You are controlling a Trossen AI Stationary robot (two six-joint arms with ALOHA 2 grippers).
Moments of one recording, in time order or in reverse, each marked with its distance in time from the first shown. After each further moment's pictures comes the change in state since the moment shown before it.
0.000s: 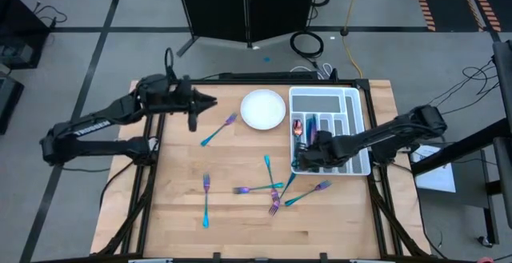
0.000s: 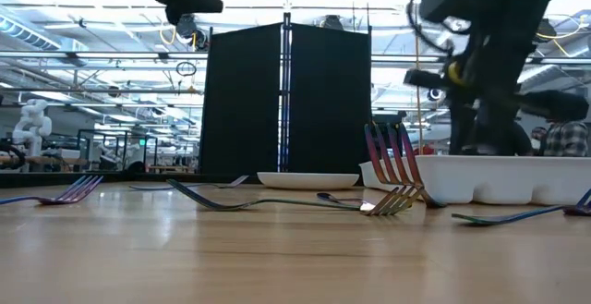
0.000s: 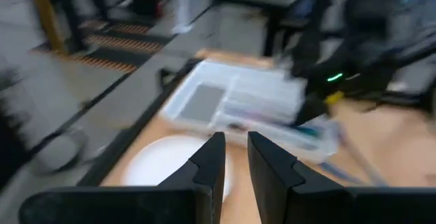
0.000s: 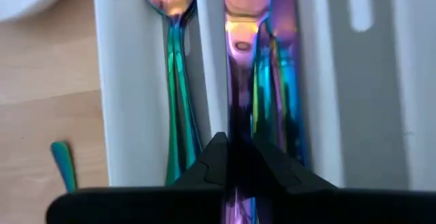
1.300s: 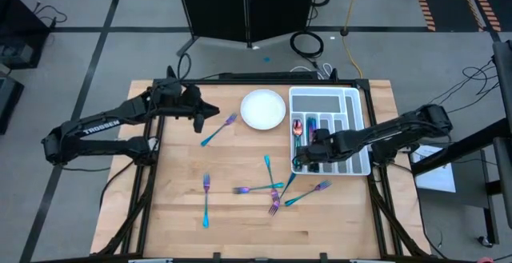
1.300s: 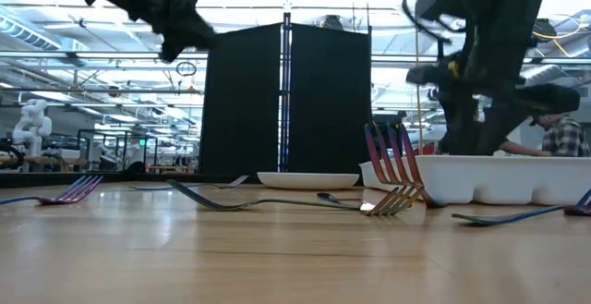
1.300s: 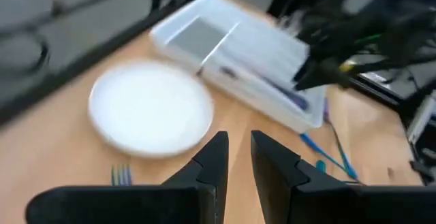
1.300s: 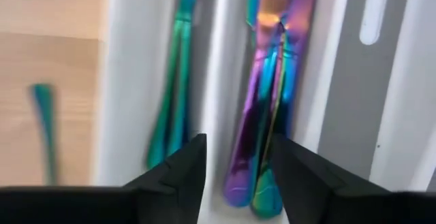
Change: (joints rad) left arm 0.050 0.049 -0.108 -0.010 0.092 -0.259; right arm -0.049 -0.054 0.001 -0.026 -0.115 -0.289
